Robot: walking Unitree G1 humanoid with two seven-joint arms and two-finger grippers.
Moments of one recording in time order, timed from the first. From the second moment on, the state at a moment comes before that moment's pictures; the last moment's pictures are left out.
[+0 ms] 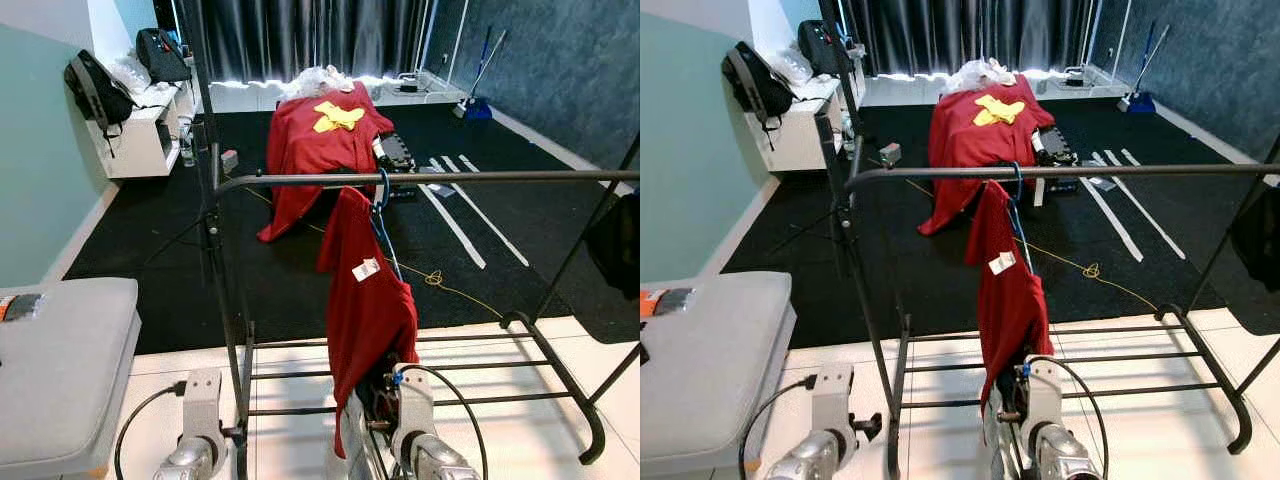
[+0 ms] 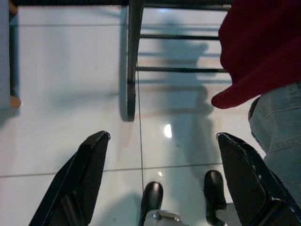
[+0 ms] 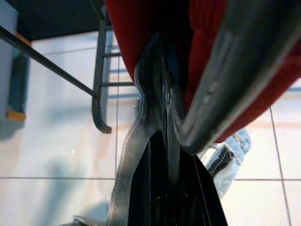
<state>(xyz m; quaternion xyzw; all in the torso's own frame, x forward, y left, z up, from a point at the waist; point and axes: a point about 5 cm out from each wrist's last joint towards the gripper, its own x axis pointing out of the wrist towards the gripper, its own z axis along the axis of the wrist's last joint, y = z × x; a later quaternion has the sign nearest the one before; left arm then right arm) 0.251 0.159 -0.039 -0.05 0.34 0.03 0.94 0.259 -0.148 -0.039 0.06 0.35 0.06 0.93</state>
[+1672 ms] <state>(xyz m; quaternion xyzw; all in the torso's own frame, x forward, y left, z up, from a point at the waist) 0.238 0.150 -0.046 -0.02 0.37 0.01 0.93 0.252 -0.132 -0.044 0.05 0.38 0.10 0.92</state>
